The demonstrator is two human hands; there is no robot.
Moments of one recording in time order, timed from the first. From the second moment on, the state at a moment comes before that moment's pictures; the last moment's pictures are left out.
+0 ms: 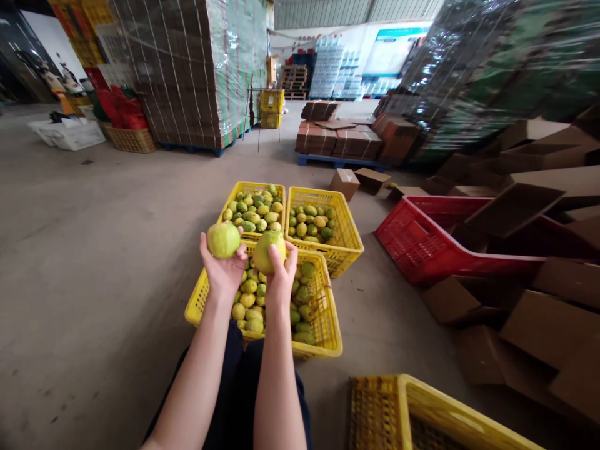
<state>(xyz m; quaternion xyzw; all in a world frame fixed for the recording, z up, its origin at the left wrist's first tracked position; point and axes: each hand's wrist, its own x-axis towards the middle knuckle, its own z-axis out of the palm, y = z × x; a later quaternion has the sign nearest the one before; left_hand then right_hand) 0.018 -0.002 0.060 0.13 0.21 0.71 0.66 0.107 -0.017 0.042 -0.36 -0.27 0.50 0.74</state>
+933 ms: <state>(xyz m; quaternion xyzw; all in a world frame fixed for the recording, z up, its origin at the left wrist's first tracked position) 0.021 0.015 0.030 0.06 0.15 0.75 0.64 0.093 -0.004 0.031 -0.16 -0.02 0.63 0.76</state>
